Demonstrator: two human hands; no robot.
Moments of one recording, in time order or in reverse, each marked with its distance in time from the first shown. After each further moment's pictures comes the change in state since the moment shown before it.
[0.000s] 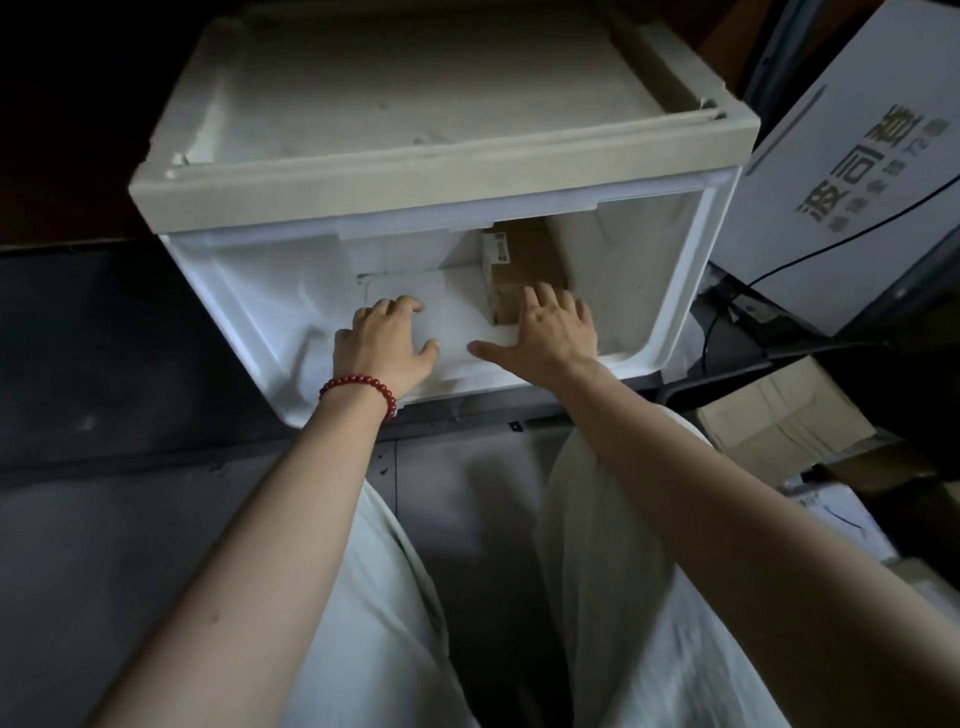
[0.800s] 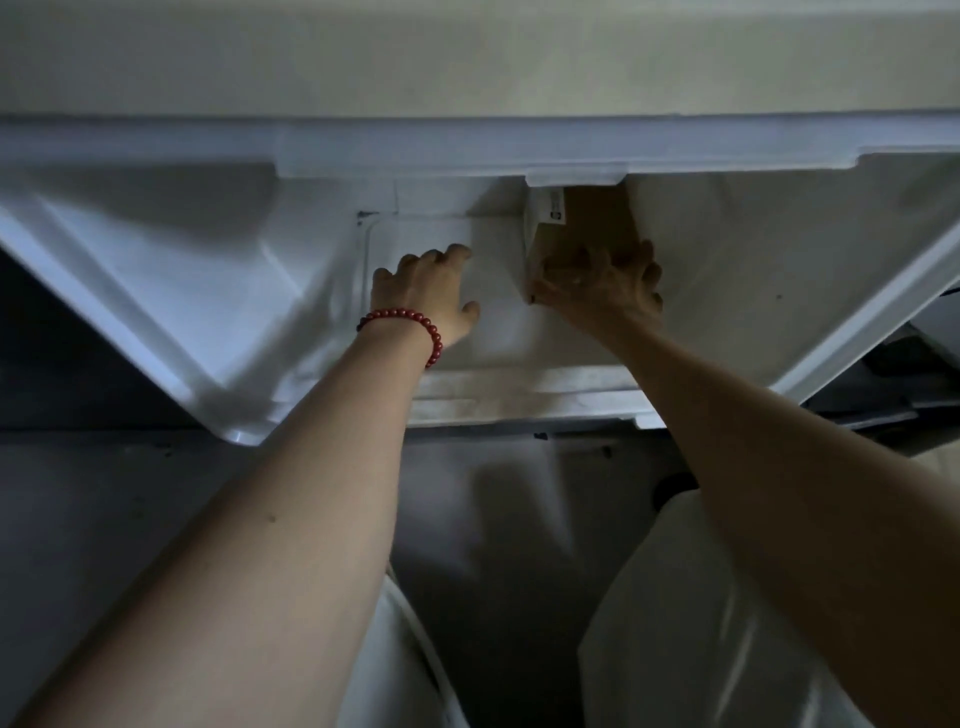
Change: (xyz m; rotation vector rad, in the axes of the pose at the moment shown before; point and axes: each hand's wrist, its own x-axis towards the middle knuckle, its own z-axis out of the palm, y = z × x) left_hand 0.116 -0.012 0.068 0.057 -0.152 0.005; right_hand 0.138 0.029 0.071 0.251 -0.013 0.252
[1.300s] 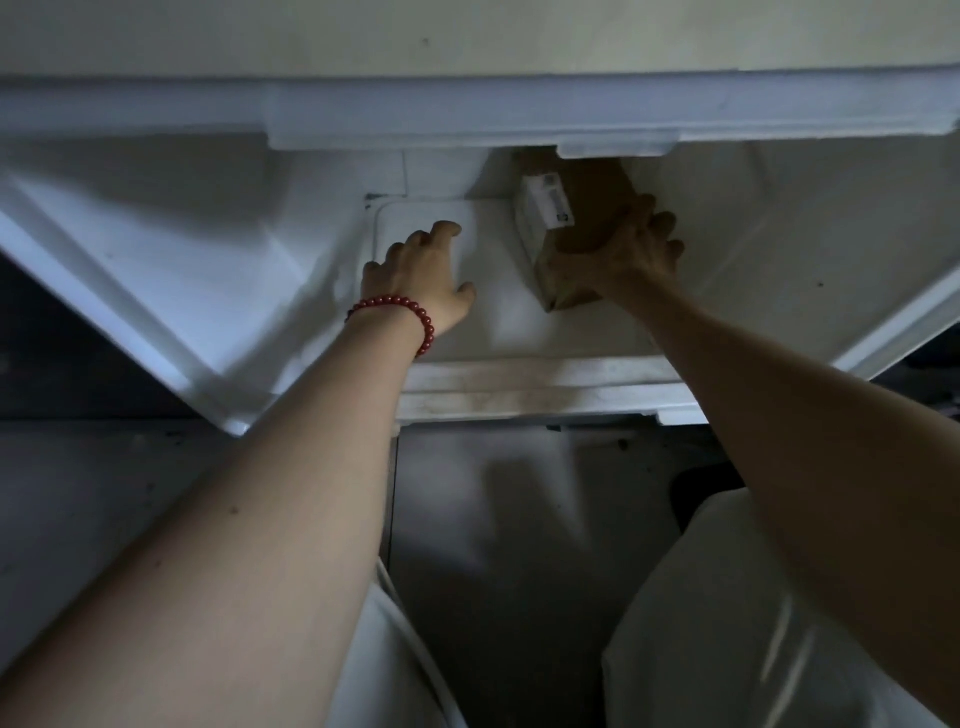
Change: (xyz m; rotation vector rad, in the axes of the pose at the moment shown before) left_hand 0.005 -0.017 0.004 -0.137 0.025 -0.075; right_hand 0.037 -0.001 0.006 0.111 0.077 0.011
